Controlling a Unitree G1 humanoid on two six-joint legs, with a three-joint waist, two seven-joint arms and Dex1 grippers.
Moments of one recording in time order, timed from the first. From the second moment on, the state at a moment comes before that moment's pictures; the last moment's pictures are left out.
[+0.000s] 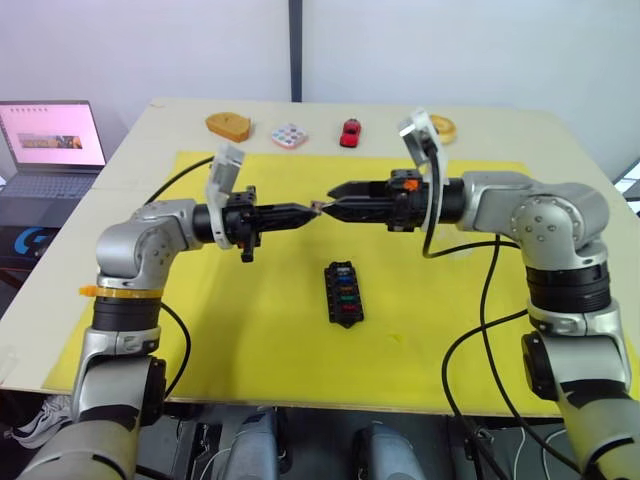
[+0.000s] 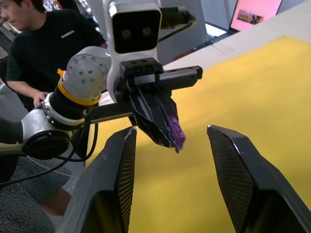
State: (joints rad) left arm -0.77 0.47 0.09 0.09 -0.59 0.80 -1.28; right arm -0.92 -0.58 0.03 -0.06 0.88 1.10 0.87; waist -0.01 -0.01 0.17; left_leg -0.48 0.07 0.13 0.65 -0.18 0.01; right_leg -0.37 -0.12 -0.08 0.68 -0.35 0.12
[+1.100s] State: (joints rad) left arm -0.77 0.49 0.02 0.08 -0.62 0.76 -1.26; right arm -0.90 -0.58 0.03 -0.08 0.83 1.10 0.89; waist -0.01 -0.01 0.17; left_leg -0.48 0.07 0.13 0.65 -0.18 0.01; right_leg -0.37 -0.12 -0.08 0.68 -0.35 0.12
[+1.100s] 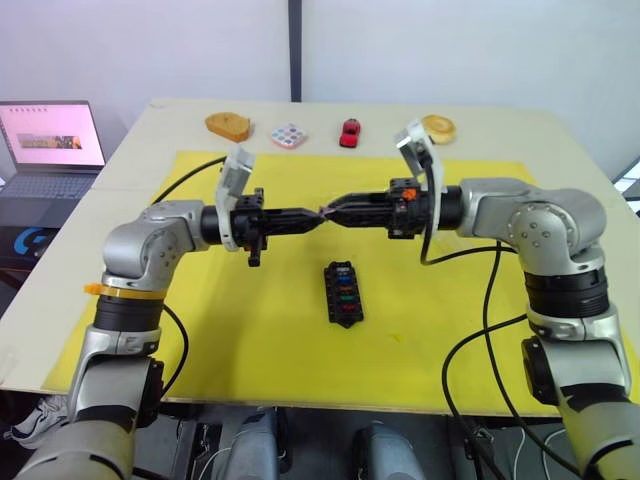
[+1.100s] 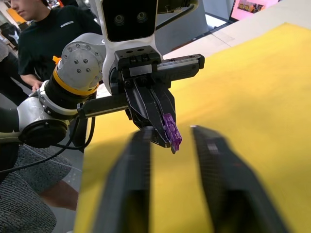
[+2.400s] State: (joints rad) left arm -0.57 0.64 -0.15 0.03 -0.36 0.52 -1.21; right arm -0.79 -0.61 0.27 0.24 0.29 0.30 1.30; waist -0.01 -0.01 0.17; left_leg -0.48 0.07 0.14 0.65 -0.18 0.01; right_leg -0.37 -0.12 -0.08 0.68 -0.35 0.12
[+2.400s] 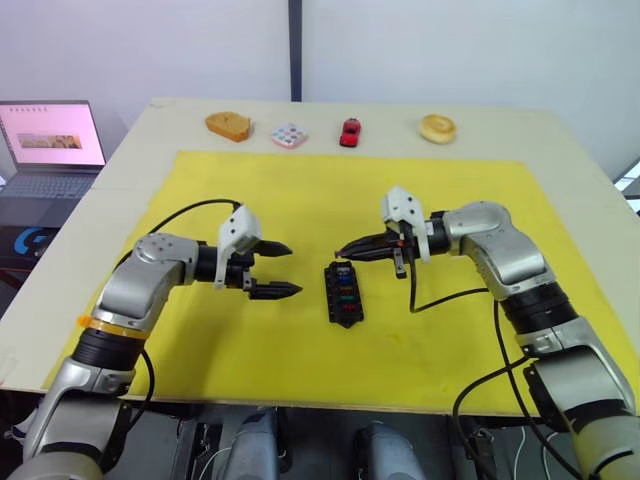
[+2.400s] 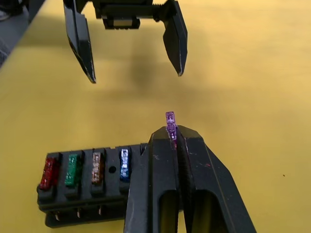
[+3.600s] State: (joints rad) left arm -0.63 0.60 -0.18 -0.01 -0.36 0.54 -1.16; right arm -0.76 -0.59 0.27 0.26 0.20 0.28 1.30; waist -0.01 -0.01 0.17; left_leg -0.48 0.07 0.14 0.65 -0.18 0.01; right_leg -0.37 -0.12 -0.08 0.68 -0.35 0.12
